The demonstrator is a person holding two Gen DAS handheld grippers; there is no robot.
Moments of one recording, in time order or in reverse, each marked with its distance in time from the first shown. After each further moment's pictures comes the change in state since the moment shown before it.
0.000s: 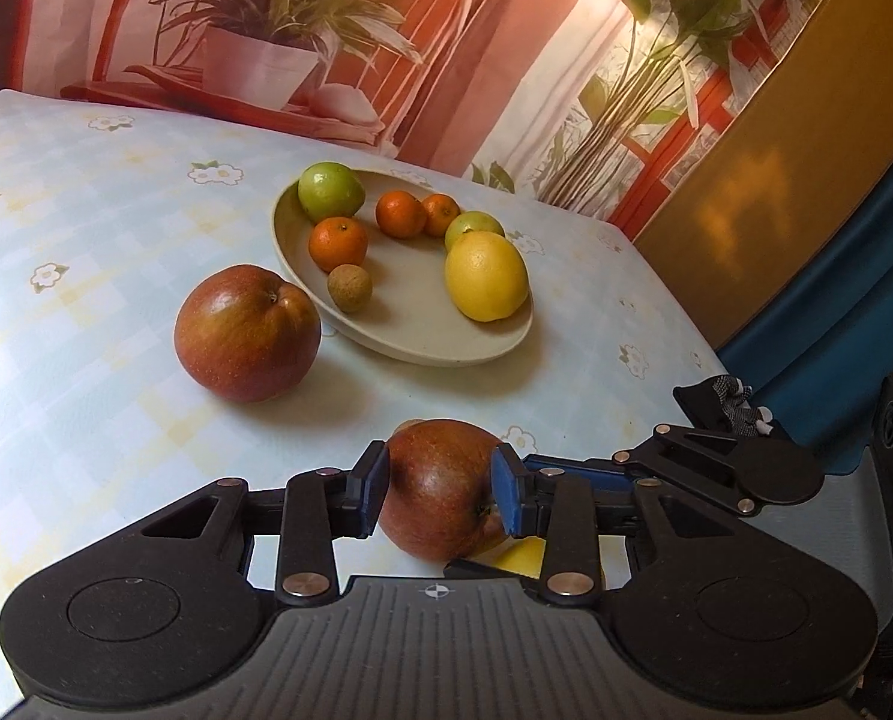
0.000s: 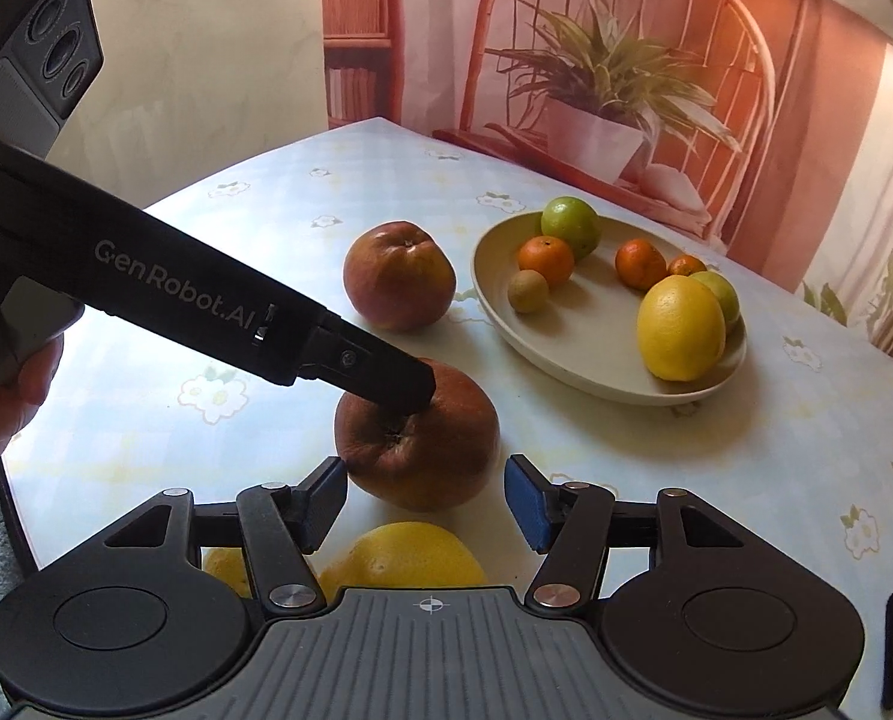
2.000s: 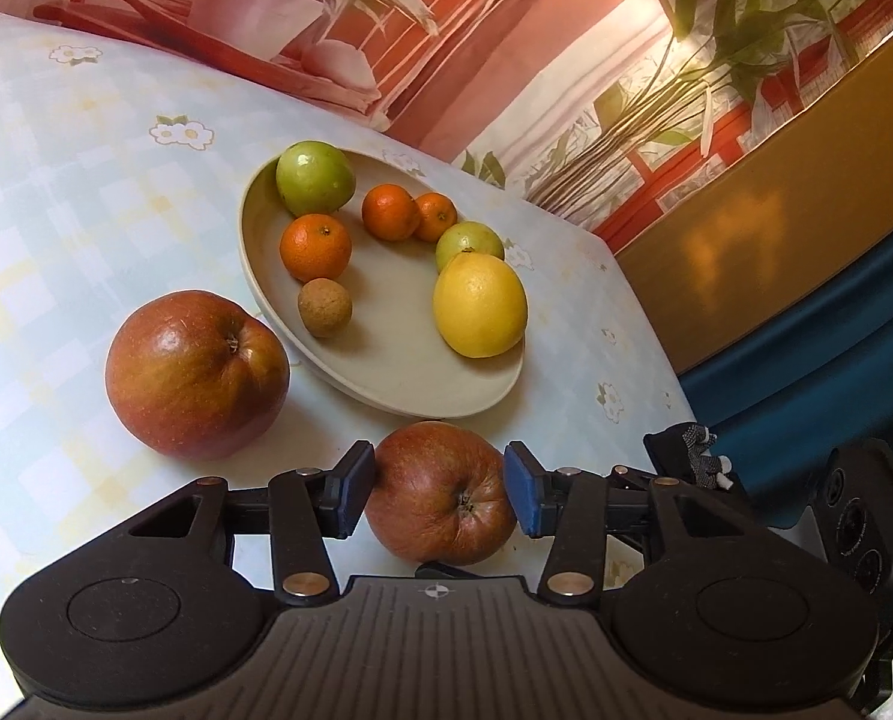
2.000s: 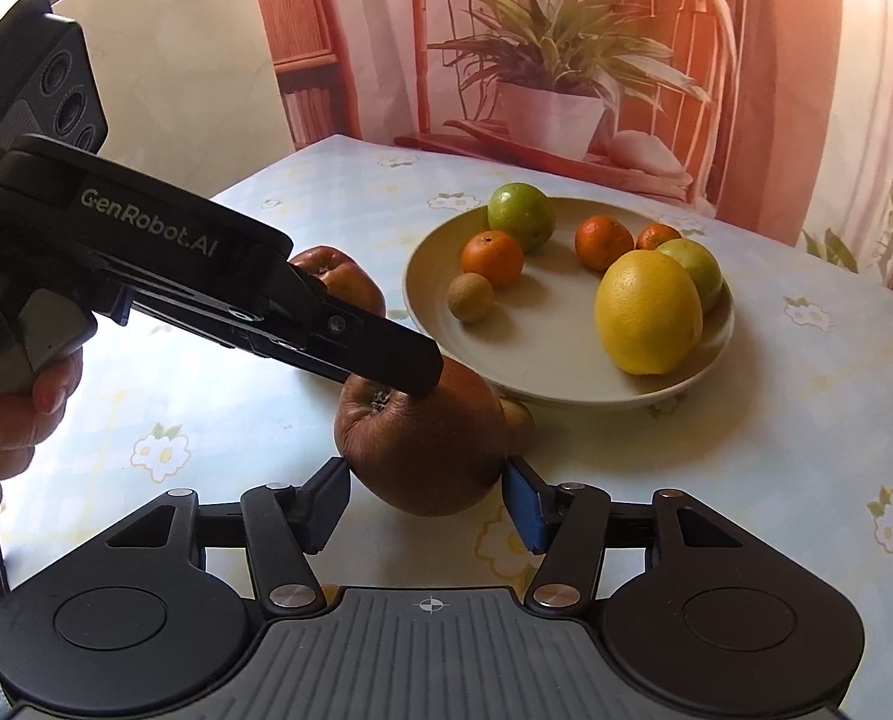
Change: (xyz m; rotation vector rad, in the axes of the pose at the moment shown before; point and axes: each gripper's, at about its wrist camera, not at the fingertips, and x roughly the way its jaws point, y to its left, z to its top) left arm 0.044 0.019 0.030 -0.143 0.065 -0.130; right arm 0.020 -0.049 0.003 0.156 -0.028 0.057
